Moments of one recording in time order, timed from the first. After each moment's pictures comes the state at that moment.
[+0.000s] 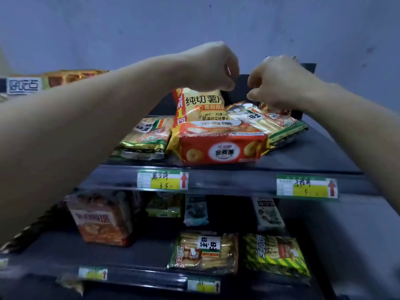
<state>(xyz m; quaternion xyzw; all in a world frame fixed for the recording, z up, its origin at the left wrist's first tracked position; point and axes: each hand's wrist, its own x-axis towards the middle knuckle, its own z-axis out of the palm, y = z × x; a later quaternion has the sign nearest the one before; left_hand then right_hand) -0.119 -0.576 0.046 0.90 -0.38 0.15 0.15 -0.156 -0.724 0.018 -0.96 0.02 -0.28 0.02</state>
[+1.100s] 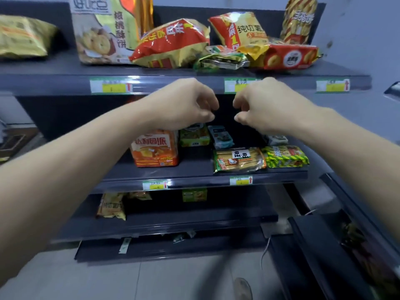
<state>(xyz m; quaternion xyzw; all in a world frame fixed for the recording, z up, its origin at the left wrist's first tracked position) -0.229 -0.279 -0.078 0.87 -0.45 -0.01 0.21 -0.306 -0.435 -0.079 -0.99 0.05 -0.13 -0.03</state>
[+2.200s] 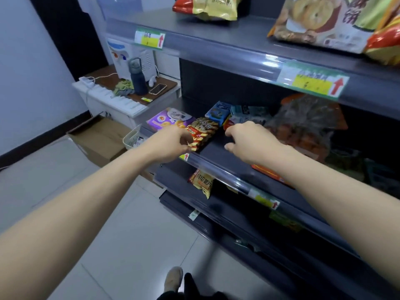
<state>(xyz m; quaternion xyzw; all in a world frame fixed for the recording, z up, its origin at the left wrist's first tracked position) -0.105 -0.007 -0.220 0.98 -0.04 -0.06 0.20 -0.080 -0.198 -0.197 -0.97 -0.22 0.05 0.01</state>
